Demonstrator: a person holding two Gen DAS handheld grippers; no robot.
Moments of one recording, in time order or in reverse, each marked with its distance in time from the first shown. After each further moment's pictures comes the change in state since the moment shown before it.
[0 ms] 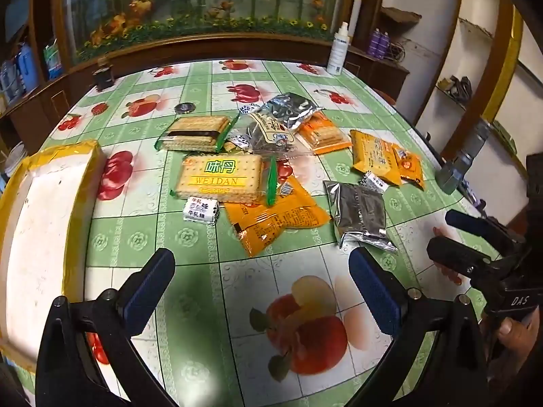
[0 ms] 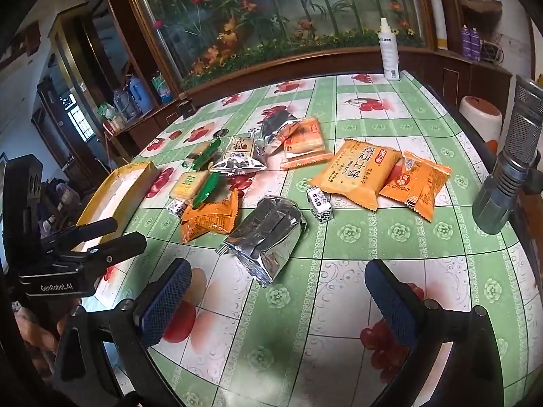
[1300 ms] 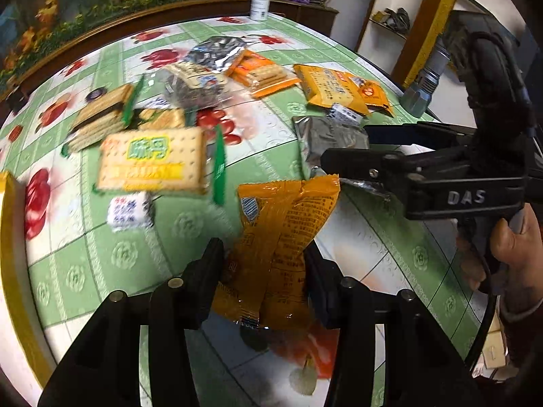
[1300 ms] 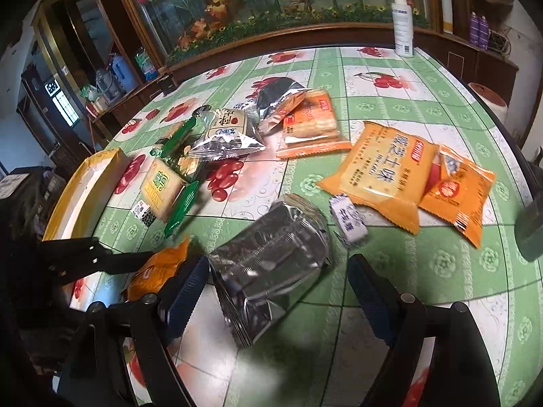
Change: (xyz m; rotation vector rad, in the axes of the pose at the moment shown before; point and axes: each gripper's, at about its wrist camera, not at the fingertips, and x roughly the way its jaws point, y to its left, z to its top) left arm 0.046 0.003 -0.009 0.266 0.156 -0.208; right arm 0.078 0.011 0.026 -0.010 0.114 -0.056
